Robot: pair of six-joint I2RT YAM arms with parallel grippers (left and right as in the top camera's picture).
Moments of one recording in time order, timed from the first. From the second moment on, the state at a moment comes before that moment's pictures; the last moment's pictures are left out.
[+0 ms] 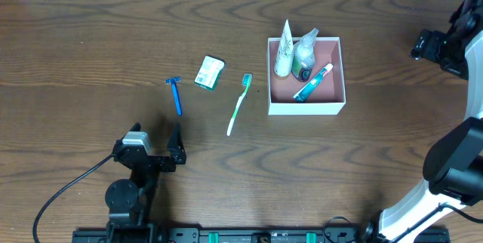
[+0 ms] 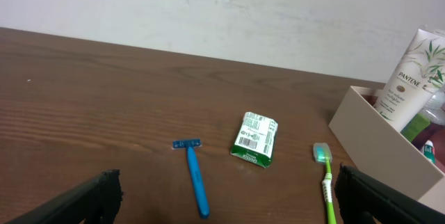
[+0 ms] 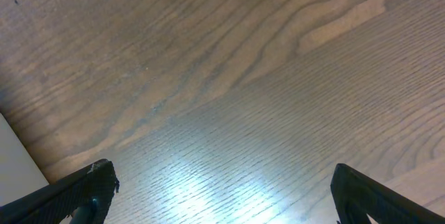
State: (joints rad) left arm -0.01 0.04 0.02 -0.10 0.13 -0.20; right arm -0.35 1.94 1.78 -1.09 0.09 0.15
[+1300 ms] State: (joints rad) left arm -0.01 0.92 0.95 -0.93 0.40 -0.09; right arm -0.35 1.94 1.78 -1.09 0.09 0.15
